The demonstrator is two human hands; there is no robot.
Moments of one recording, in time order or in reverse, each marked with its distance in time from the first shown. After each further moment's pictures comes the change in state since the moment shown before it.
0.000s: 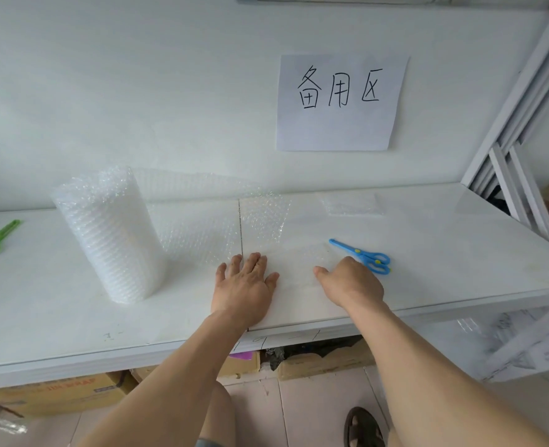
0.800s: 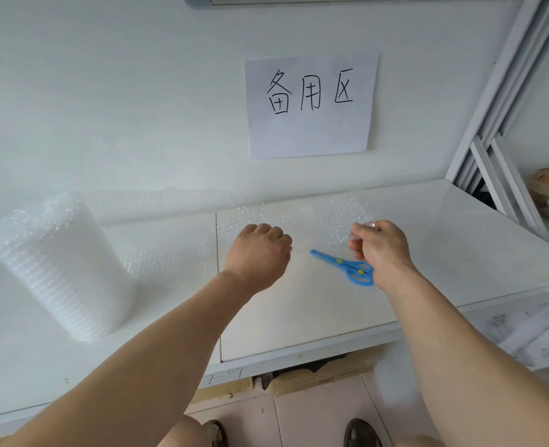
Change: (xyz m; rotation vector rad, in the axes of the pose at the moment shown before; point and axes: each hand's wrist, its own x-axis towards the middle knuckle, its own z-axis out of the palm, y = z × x) left_hand 0.081 0.053 -0.037 0.221 0.517 0.545; right_hand 0.071 0.038 -0.060 1.111 0.182 0.085
